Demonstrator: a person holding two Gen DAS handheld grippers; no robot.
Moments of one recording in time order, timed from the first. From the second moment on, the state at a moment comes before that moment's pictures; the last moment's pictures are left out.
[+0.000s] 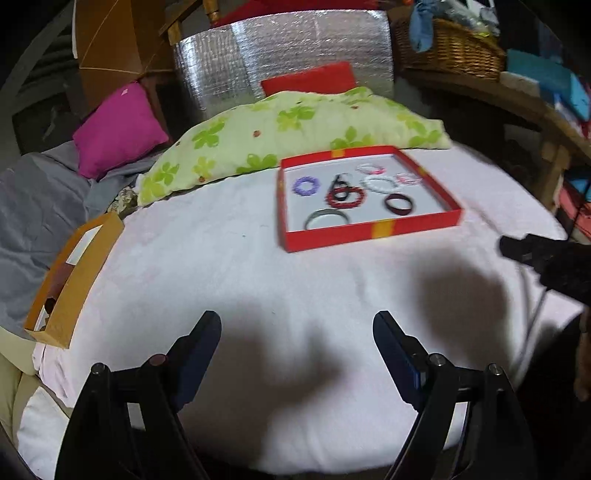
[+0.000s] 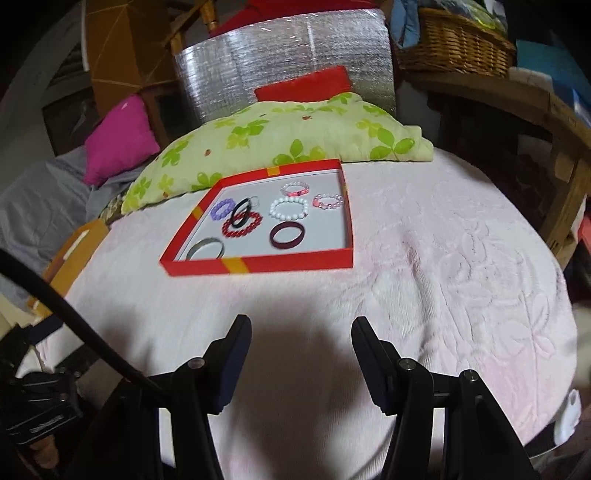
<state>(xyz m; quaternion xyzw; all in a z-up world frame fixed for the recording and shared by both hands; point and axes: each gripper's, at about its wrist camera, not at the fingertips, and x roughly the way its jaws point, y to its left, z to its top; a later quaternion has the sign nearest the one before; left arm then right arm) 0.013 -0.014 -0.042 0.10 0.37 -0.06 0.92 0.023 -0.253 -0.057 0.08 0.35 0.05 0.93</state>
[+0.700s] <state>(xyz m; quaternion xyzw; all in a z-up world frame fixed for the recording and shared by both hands) -0.038 0.016 0.074 0.07 0.30 0.04 0.95 -0.053 -0.222 0.063 0.05 0.27 0.05 0.96</state>
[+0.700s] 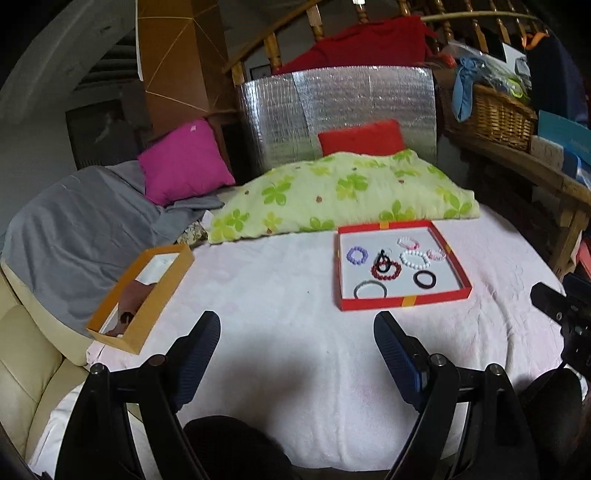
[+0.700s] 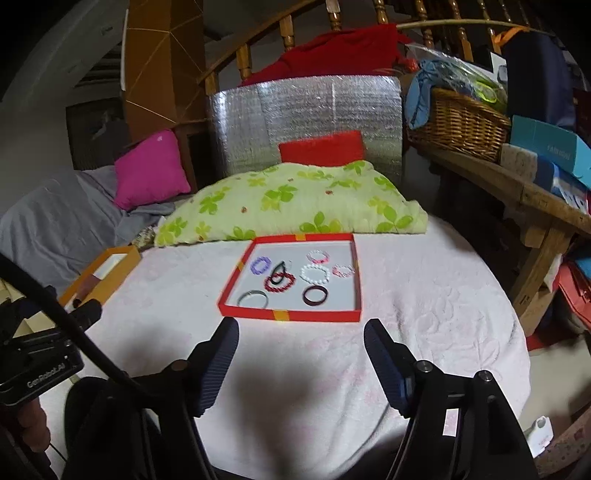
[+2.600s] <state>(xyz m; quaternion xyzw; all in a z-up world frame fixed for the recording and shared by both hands) -0.051 0.021 0.082 0.08 0.27 0.04 0.96 -0.050 -0.207 0.060 0.07 0.29 0.02 0.95</state>
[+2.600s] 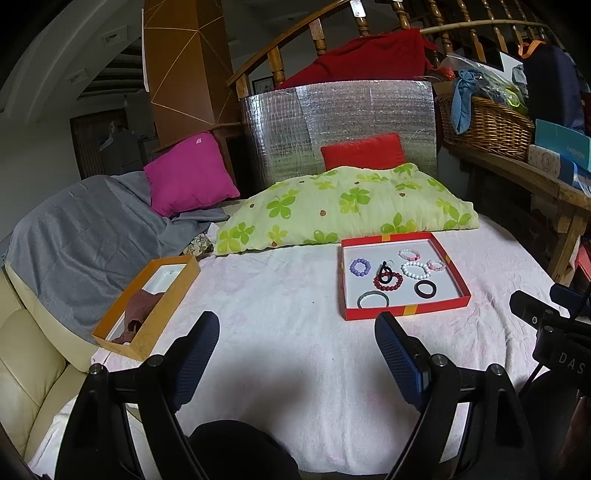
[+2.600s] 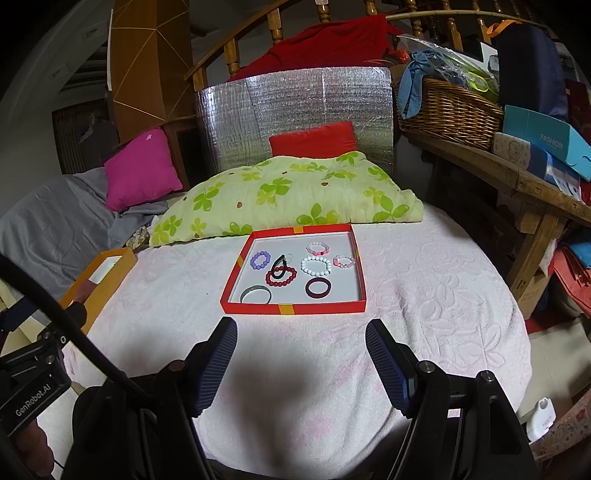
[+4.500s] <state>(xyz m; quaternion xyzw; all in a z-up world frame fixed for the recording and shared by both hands) 0.077 0.009 0.068 0.05 0.30 0.02 0.95 0.071 -0.221 0.044 0.05 0.31 -0.01 0.95</state>
